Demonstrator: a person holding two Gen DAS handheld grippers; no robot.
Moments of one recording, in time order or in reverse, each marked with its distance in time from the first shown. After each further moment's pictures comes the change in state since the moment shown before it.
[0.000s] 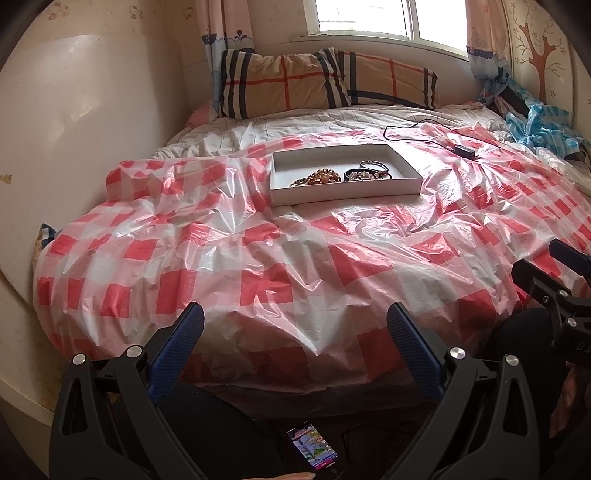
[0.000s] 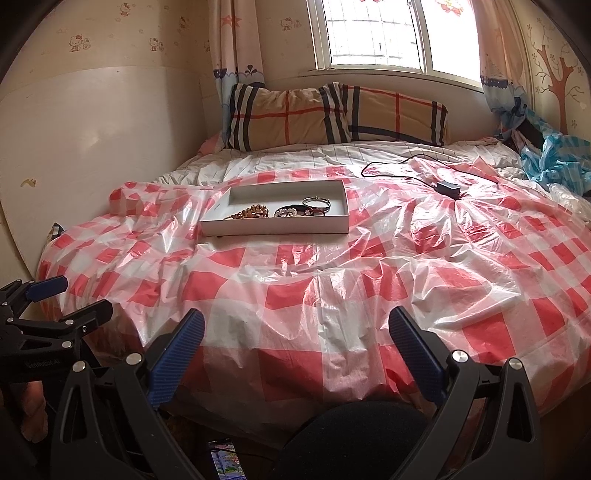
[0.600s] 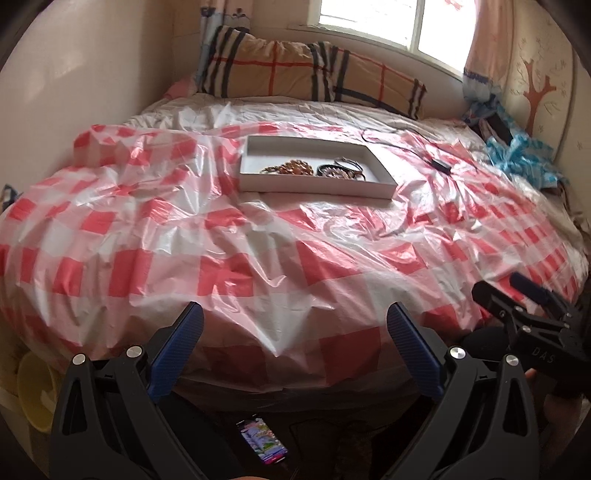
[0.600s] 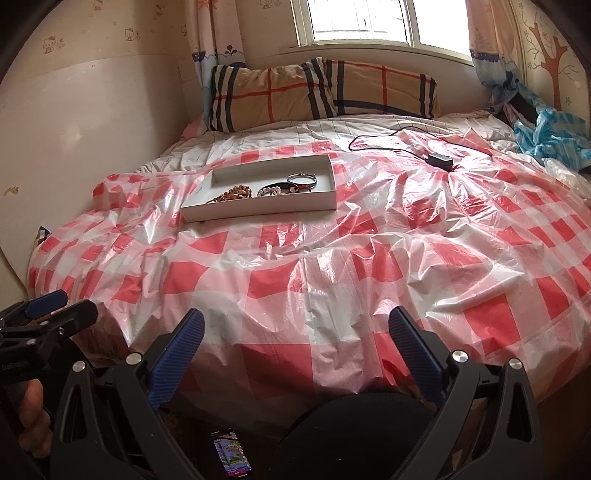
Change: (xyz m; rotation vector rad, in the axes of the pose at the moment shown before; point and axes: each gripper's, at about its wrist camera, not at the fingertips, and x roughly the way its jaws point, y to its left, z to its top) left arm 0.013 0.011 0.002 -0.133 0.039 -0.172; right arm 0.023 -0.013 0.002 0.069 0.099 -0.033
